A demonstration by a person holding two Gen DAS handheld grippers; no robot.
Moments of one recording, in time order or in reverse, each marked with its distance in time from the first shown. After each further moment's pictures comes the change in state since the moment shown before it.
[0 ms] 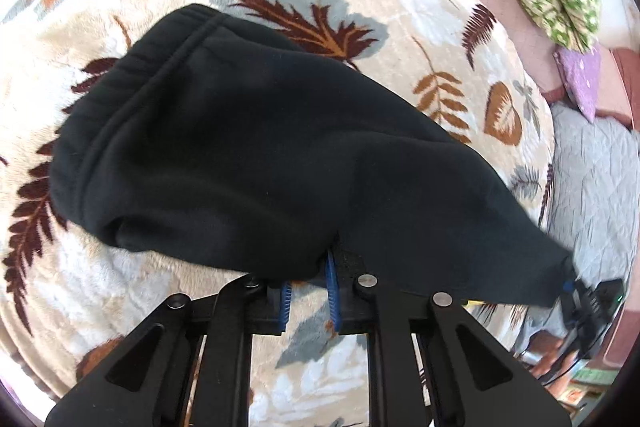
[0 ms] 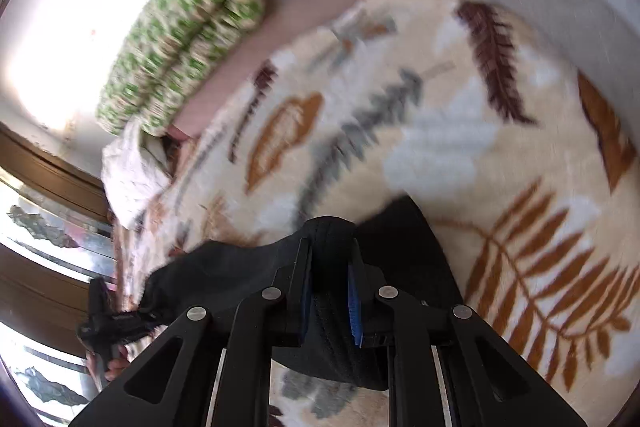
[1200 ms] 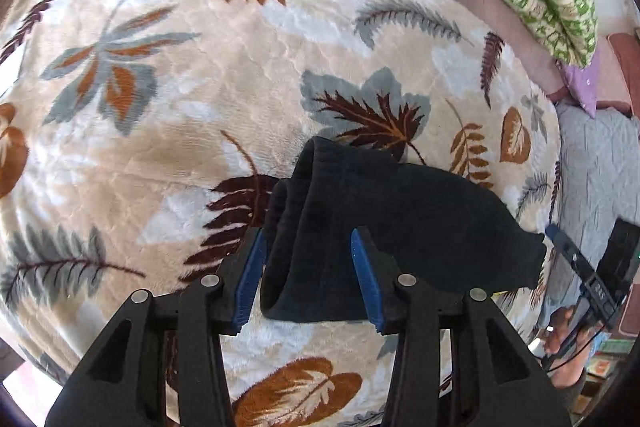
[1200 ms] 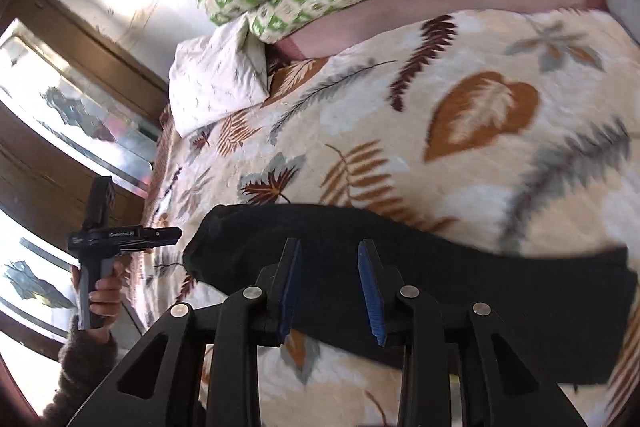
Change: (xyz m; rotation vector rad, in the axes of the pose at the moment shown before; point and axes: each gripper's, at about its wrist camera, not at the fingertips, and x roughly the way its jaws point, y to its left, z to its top) left arm -0.055 0.059 0.076 0.106 0.025 0.064; right arm 0.099 0.176 -0.035 -0.360 0.204 0.120
